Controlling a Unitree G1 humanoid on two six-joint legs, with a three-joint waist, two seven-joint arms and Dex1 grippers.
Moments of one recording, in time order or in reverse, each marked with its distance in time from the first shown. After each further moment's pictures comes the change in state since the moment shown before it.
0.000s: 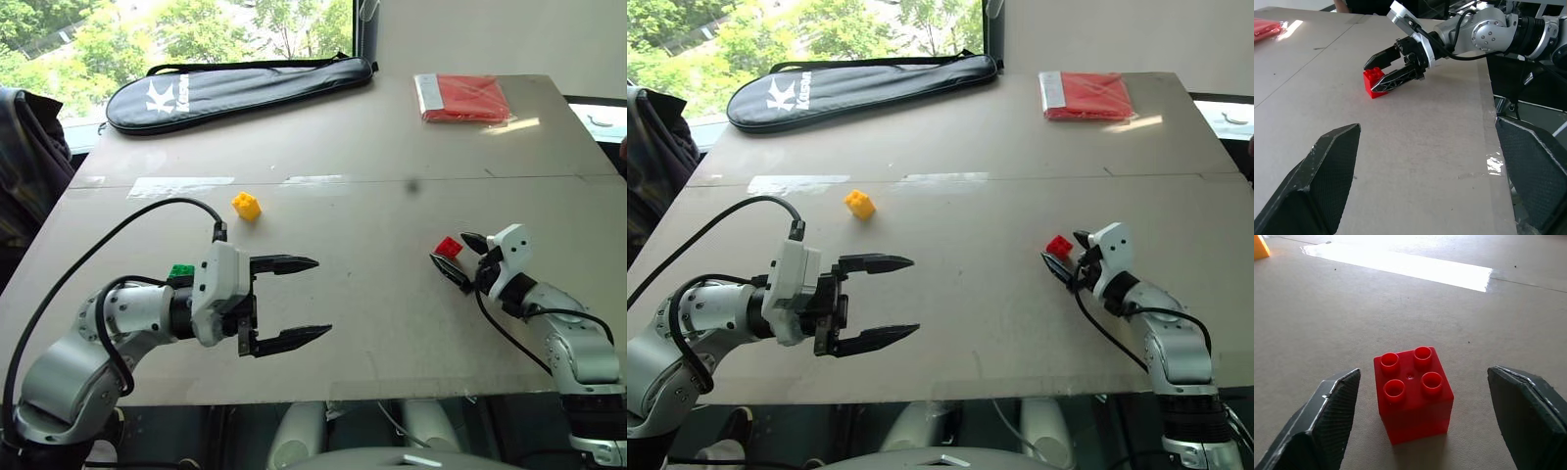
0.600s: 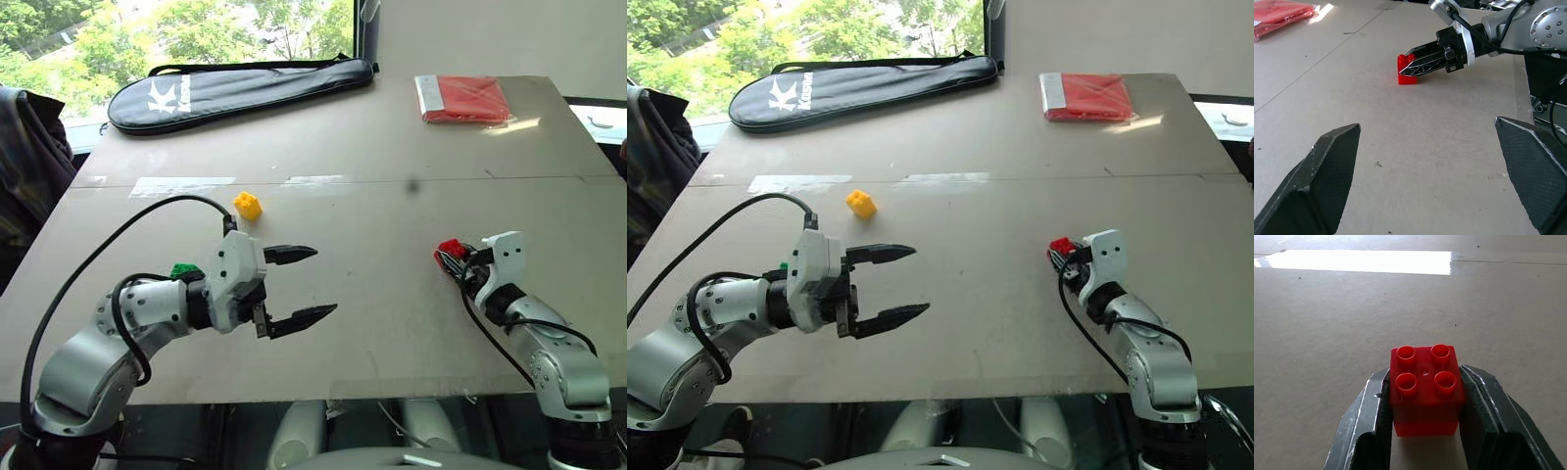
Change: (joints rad) left arm -0.070 -0.034 -0.079 0.002 0.064 0.056 0.120; right arm 0.089 0.190 0.016 -0.310 -0.035 0.308 -0.366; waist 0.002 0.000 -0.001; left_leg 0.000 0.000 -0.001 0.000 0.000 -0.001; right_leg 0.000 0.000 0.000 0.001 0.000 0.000
